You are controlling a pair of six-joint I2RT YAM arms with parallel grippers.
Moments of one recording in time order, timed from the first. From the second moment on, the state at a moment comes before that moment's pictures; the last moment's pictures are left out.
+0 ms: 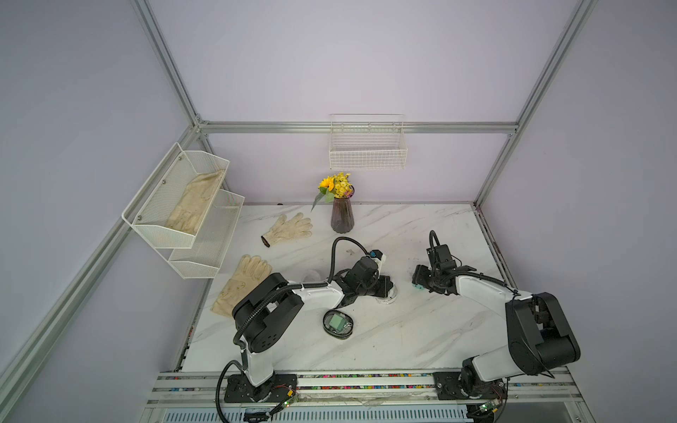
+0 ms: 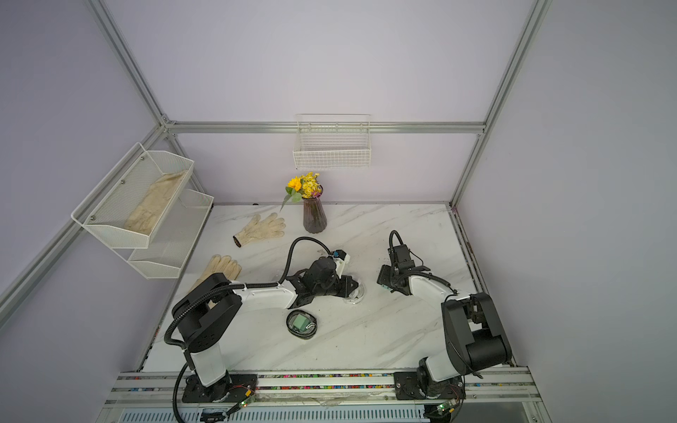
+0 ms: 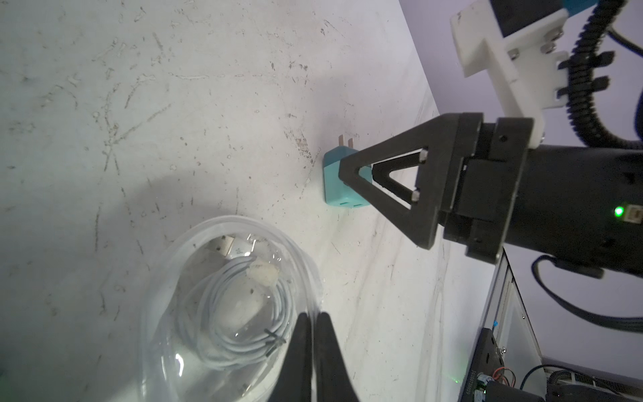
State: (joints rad) left arm -0.86 1.83 1.02 0.20 0.20 -0.70; right arm 0.23 1.50 0.77 -0.31 0.03 0.59
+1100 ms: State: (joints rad) left arm -0.80 1.83 1.00 0.29 0.28 -0.78; right arm 0.43 1.38 0.76 -0.27 -0.11 0.61
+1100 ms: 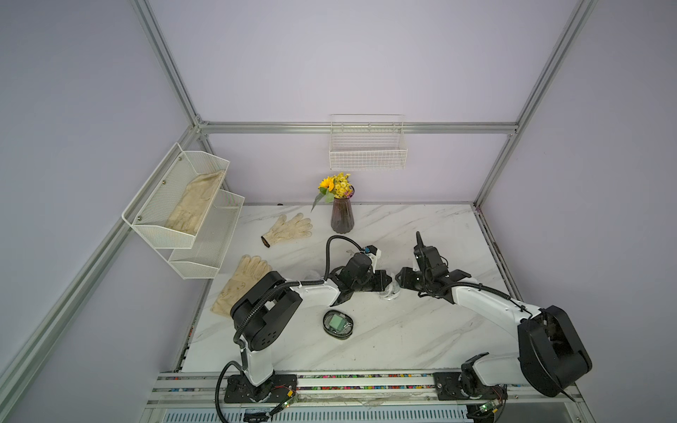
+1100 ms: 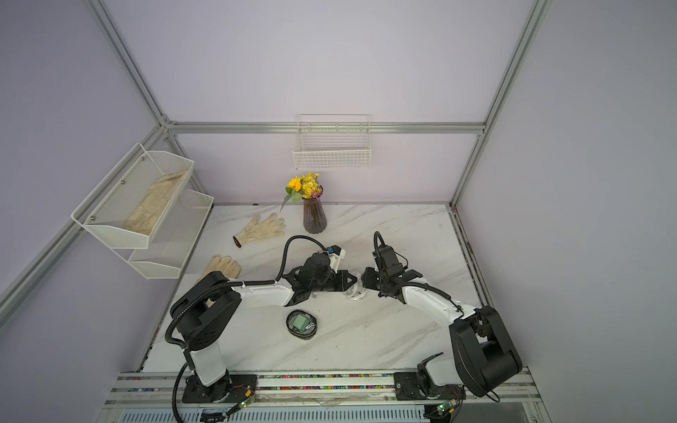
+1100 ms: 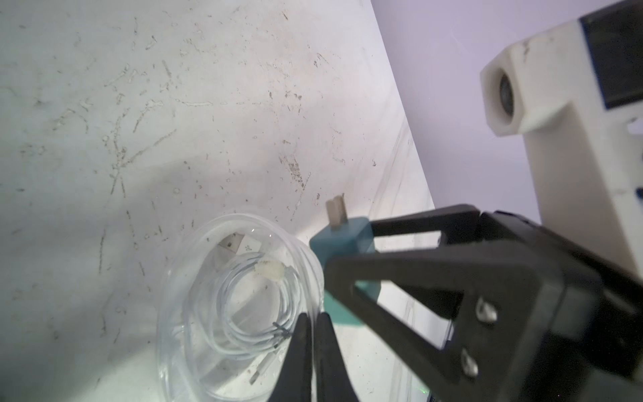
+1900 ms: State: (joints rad) left arm -0.77 1.85 0.84 0.66 0.37 -0.95; right arm 0.43 1.56 0.72 -0.08 -0.23 0.65
